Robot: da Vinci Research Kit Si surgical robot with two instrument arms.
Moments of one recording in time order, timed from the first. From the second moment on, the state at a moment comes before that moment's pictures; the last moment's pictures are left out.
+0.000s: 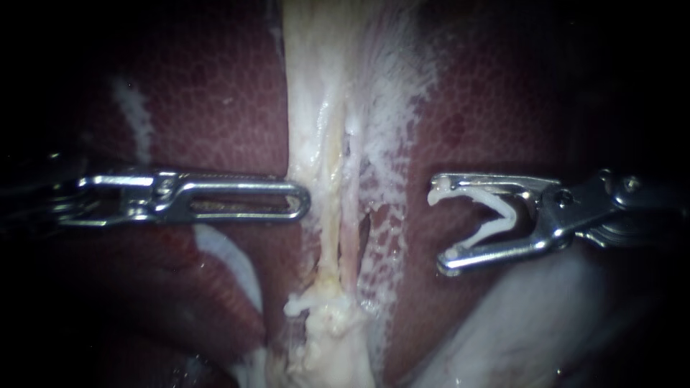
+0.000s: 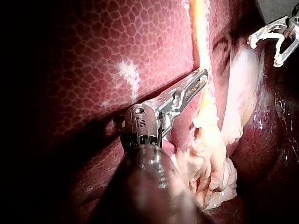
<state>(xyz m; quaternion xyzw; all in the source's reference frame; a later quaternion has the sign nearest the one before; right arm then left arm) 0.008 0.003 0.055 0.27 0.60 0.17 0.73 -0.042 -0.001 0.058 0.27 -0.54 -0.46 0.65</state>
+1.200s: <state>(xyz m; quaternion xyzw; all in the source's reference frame) 0.018 -0.005 0.065 0.34 0.58 0.19 0.72 -0.039 0.001 0.051 0.28 -0.54 -0.47 0.64</state>
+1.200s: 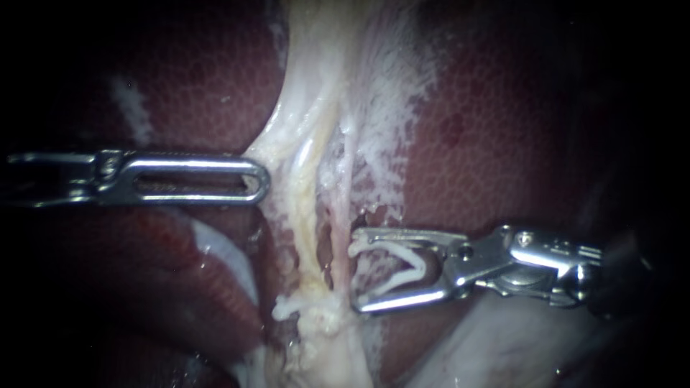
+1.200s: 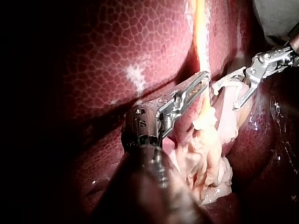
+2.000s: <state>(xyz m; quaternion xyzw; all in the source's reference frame) 0.023 -0.006 0.066 0.36 0.57 0.17 0.72 -0.039 0.001 0.051 0.28 -0.54 -0.47 0.64</state>
